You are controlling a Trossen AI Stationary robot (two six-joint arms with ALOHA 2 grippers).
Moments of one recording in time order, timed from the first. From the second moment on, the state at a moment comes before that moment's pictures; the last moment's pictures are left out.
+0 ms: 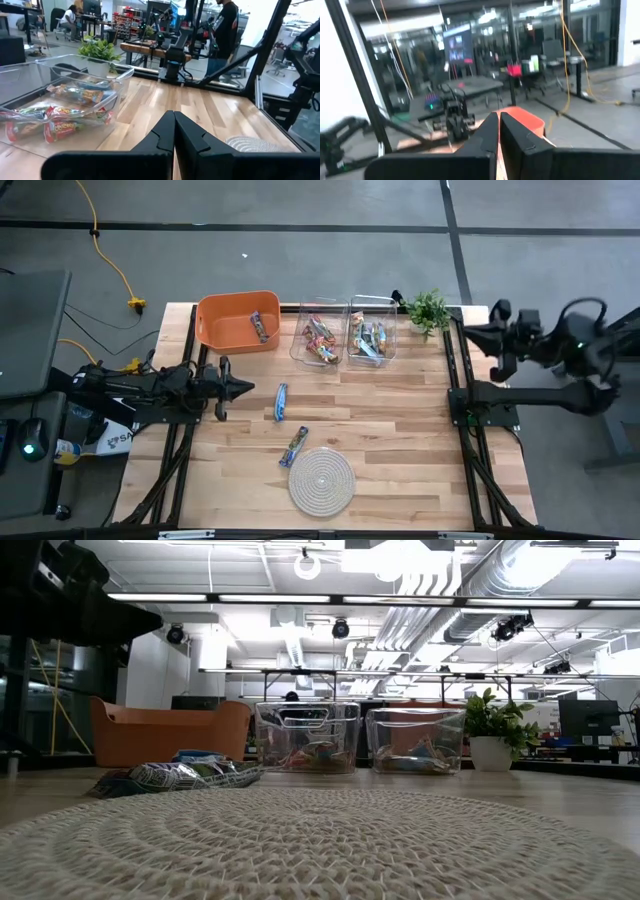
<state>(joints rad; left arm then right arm) -0.14 0.06 0.02 0.07 -0.23 -0.16 -0.16 0.38 1.03 -0.55 0.06 0.18</state>
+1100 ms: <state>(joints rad) -0.14 0.06 0.02 0.18 -0.30 -0.16 -0.16 0.02 0.01 0.39 -0.07 0.26</state>
